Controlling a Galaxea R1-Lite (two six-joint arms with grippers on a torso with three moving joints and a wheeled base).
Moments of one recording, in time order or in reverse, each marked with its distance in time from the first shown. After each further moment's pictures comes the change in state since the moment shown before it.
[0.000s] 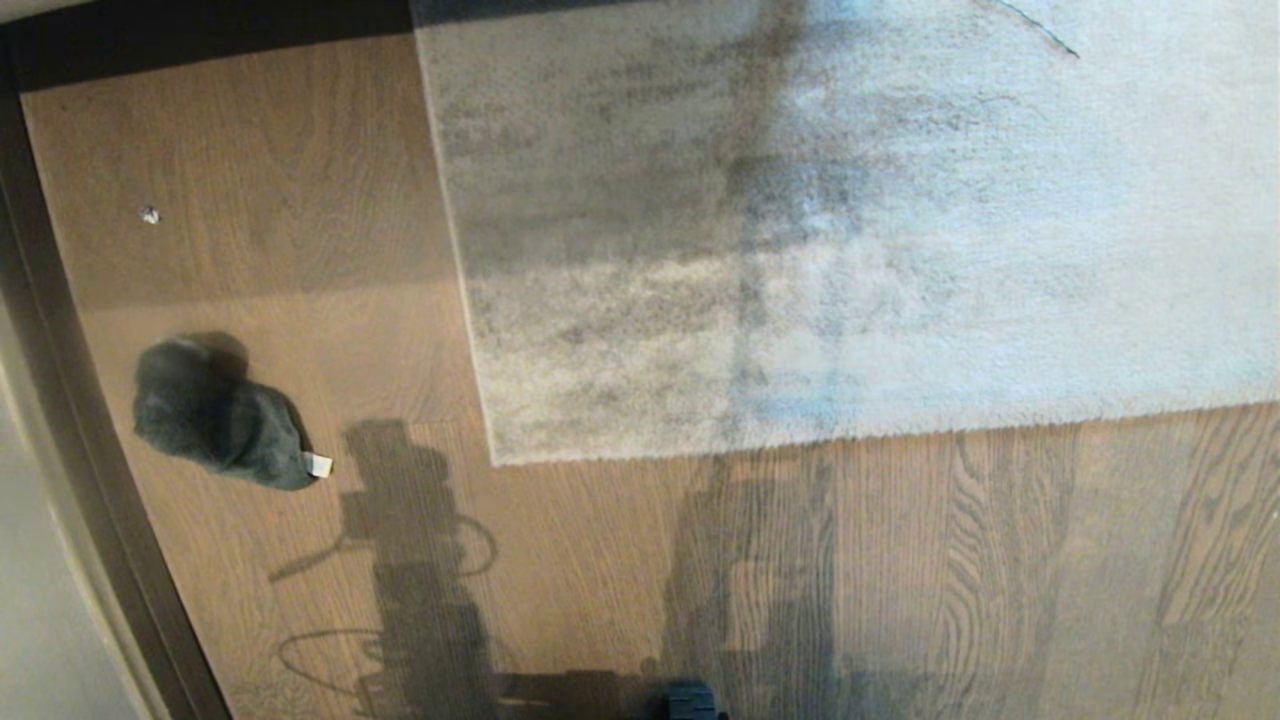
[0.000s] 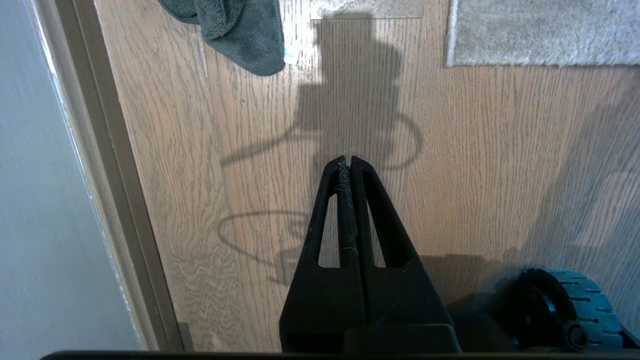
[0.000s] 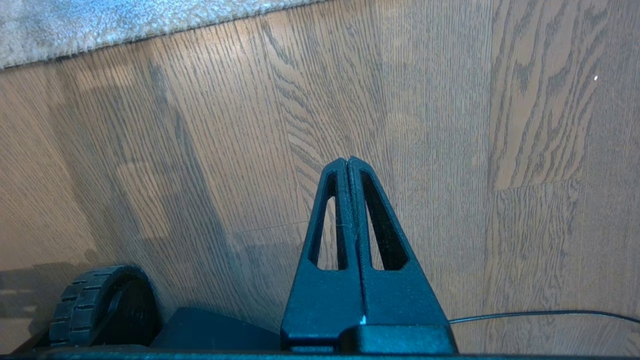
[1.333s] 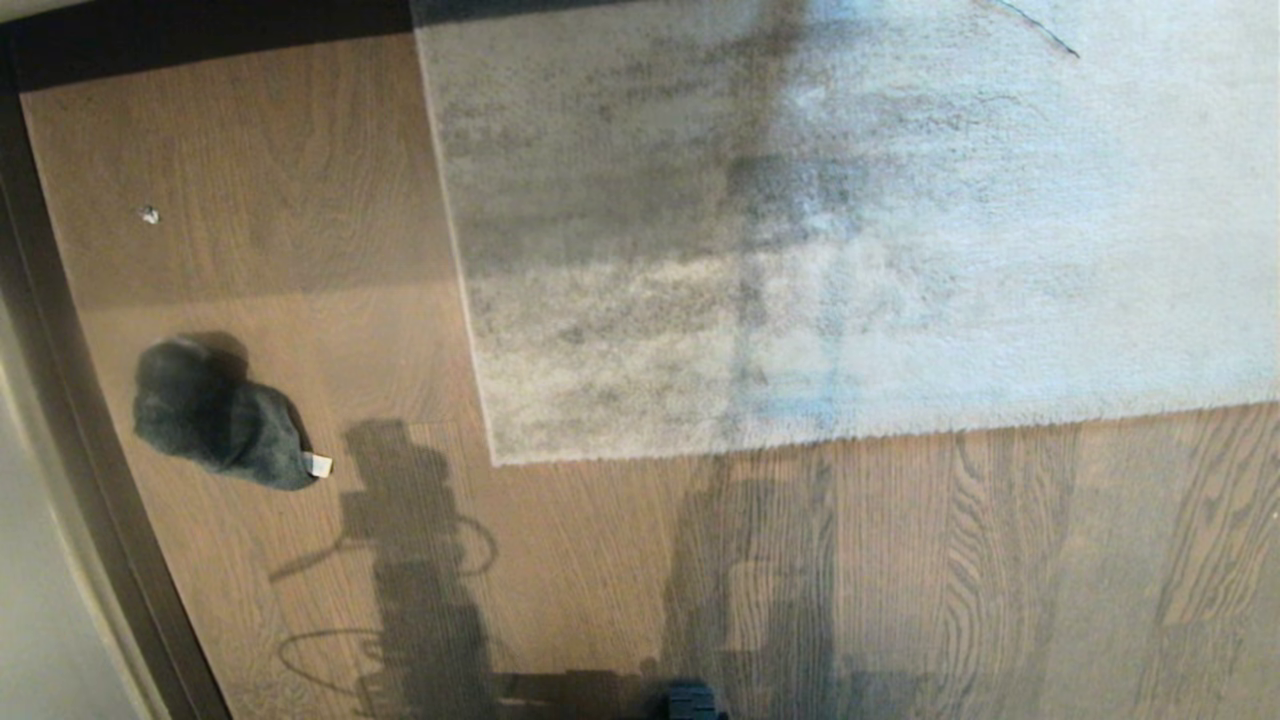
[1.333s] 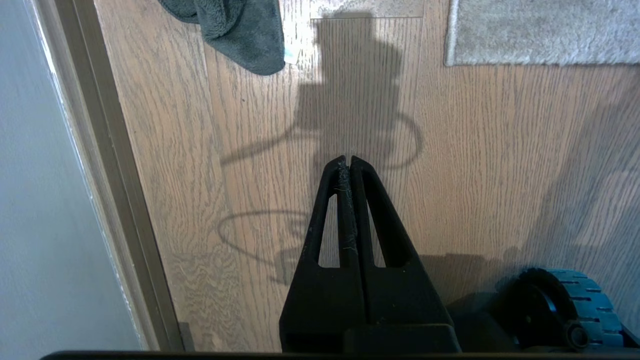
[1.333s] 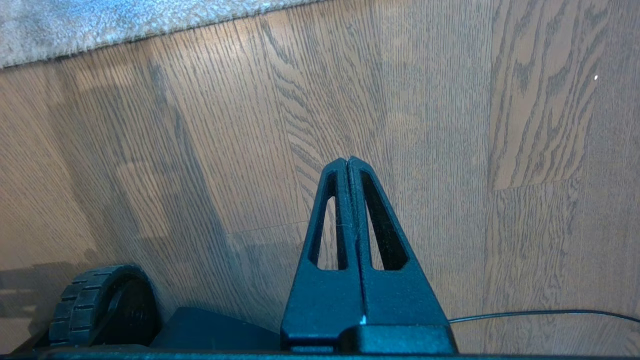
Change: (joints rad) left arm 0.000 0.000 0.000 0.001 0.000 0.001; right arm 0.000 0.001 0.000 0.000 0.000 0.001
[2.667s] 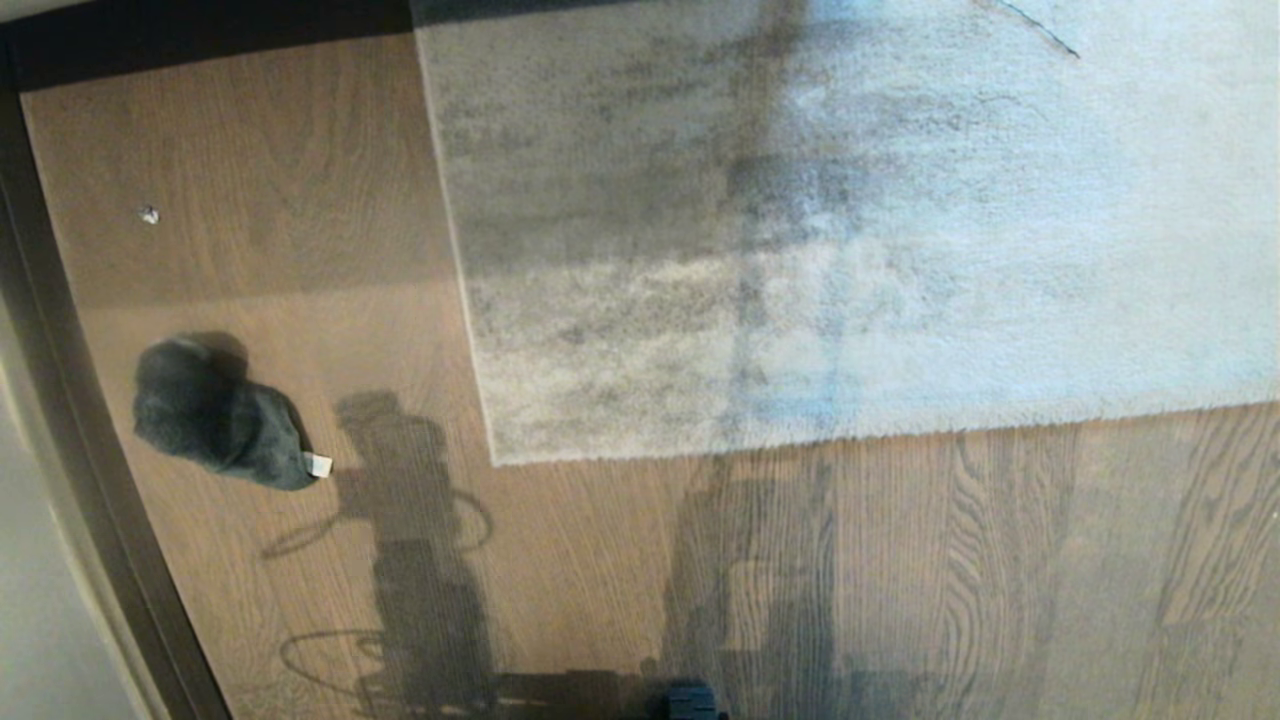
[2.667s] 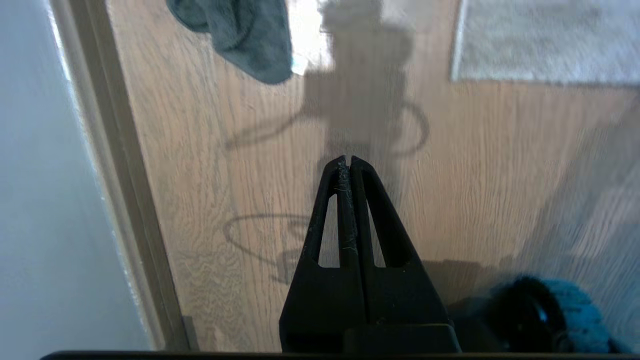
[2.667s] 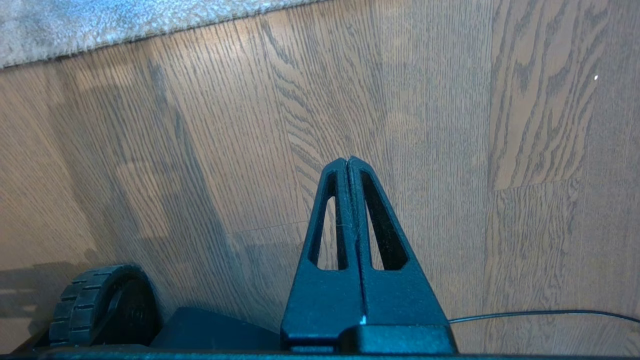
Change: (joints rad) left arm 0.000 0.140 -0.105 0.006 0.026 -0.021; right arm 0.000 0.000 0.000 0.000 0.000 -0.001
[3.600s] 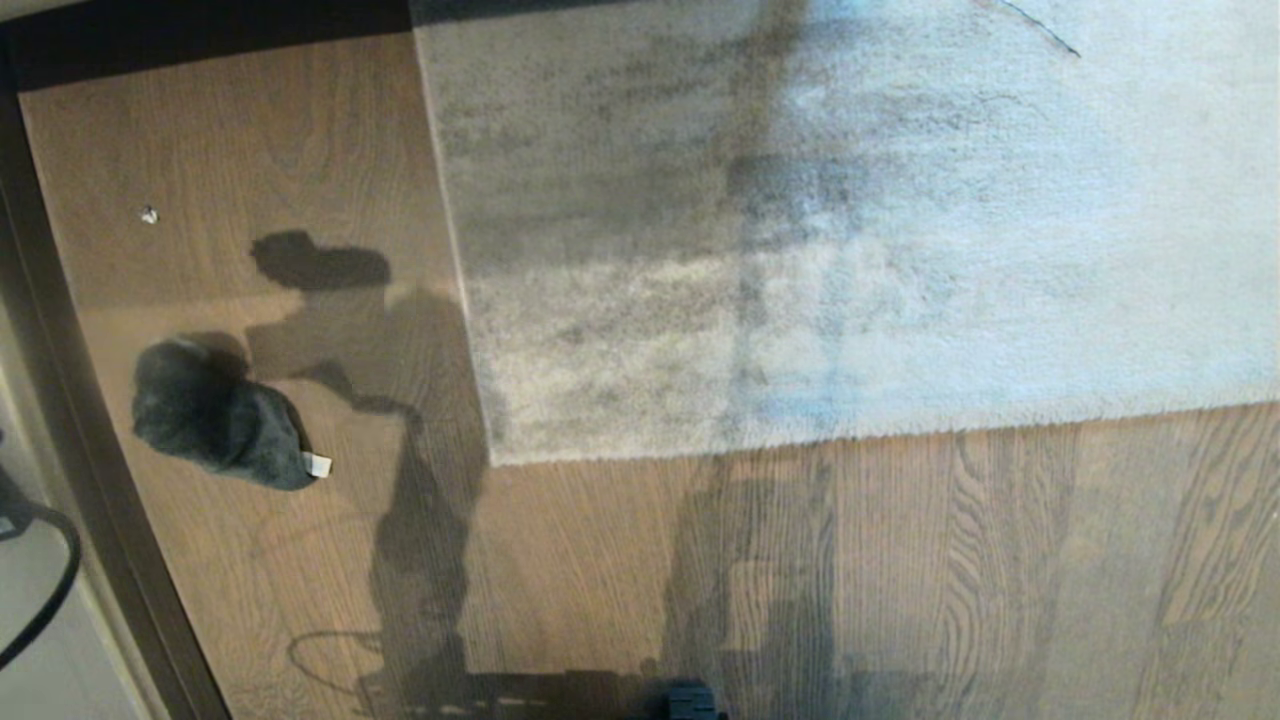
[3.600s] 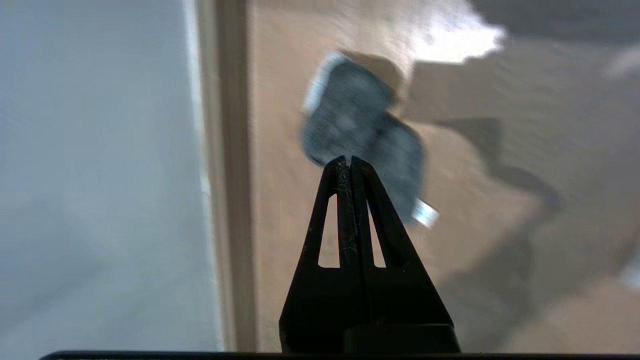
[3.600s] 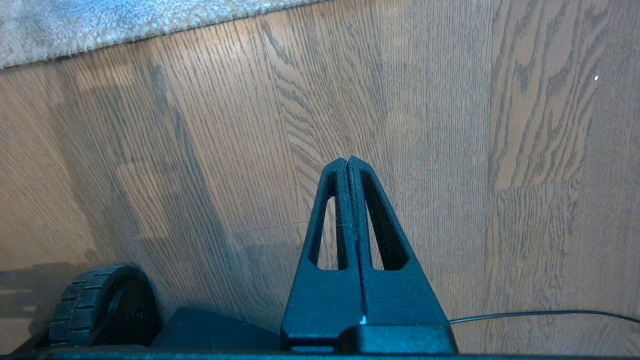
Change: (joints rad) left arm 0.216 0.836 -0.317 -0.480 0.170 0.026; right arm 0.000 -0.002 0.000 0.000 0.000 0.000
